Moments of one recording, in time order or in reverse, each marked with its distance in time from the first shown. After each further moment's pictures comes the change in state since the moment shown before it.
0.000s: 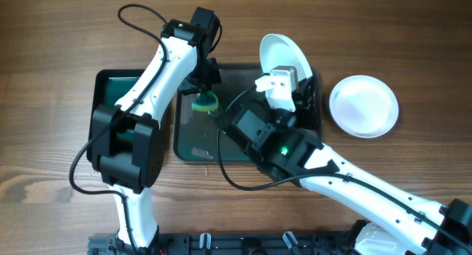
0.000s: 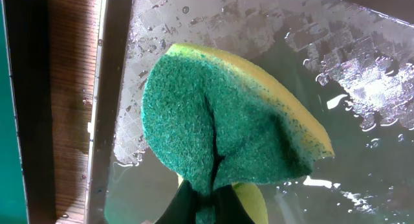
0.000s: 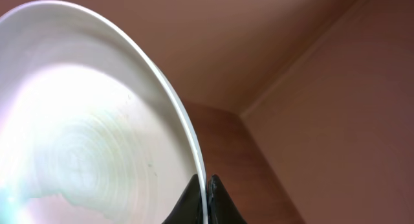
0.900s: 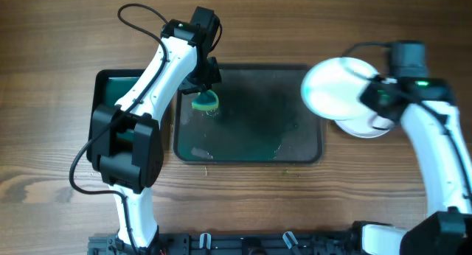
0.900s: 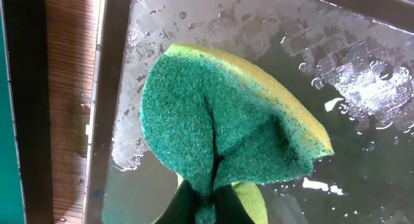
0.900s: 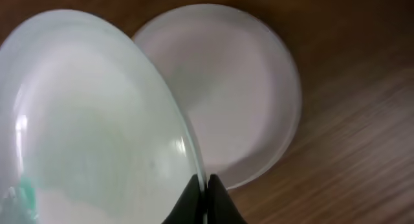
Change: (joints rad) left arm 0.000 0.000 0.000 0.012 0.000 0.000; right arm -1.089 -0.009 0.000 -0.196 -1.326 0.111
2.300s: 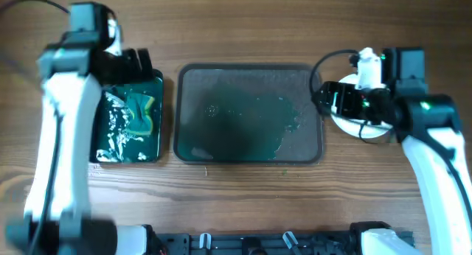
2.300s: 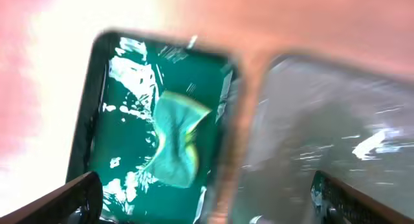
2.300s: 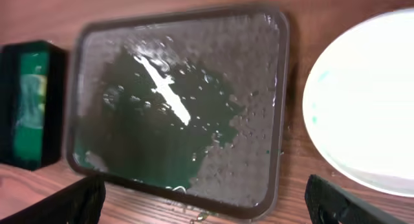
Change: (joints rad) left arm 0.383 -0.512 -0.178 0.055 0.021 0.403; right arm 0.195 -0.200 0.035 -0.051 -0.441 -0.354
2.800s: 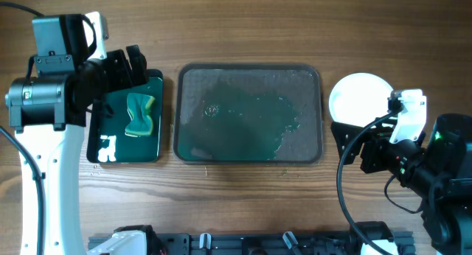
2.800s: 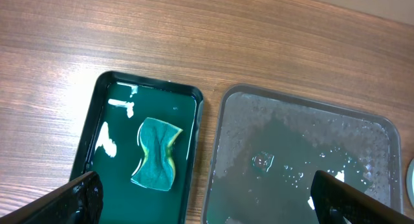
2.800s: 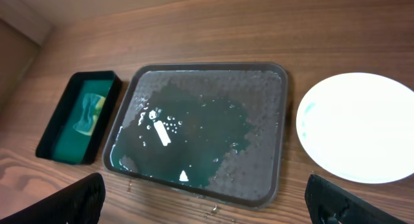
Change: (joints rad) left arm 0.000 -0.200 0.017 -0.007 0.061 0.000; right arm 0.000 -0.468 0.013 -0.133 0.009 -0.004
